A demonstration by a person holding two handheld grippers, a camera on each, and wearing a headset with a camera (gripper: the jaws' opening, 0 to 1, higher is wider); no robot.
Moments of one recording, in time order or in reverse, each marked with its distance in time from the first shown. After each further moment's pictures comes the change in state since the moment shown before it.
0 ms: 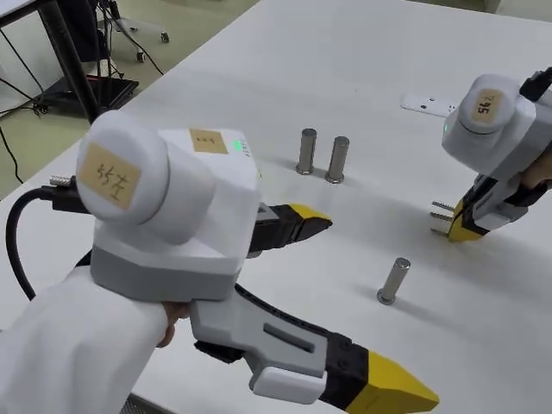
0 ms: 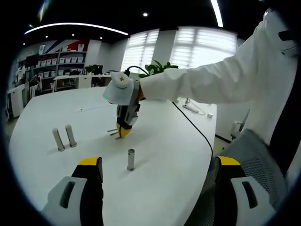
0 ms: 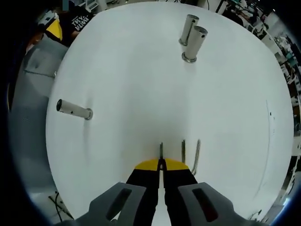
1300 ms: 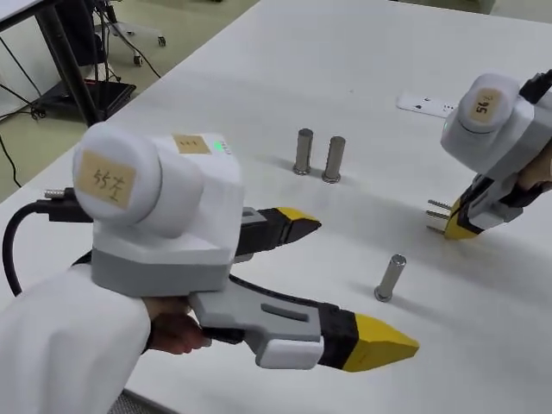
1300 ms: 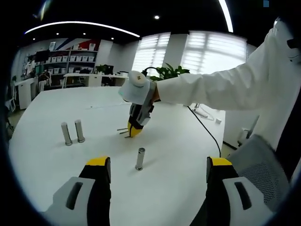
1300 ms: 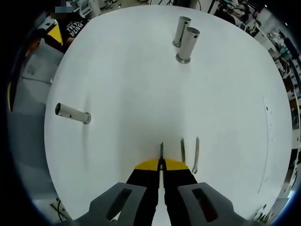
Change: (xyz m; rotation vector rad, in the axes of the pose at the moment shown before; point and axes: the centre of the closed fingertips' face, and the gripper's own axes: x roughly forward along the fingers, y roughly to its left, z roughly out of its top) left arm -0.004 0.016 -0.002 -0.050 -0.036 0.083; right arm -0.001 0.004 0.000 0.050 -0.035 -0.030
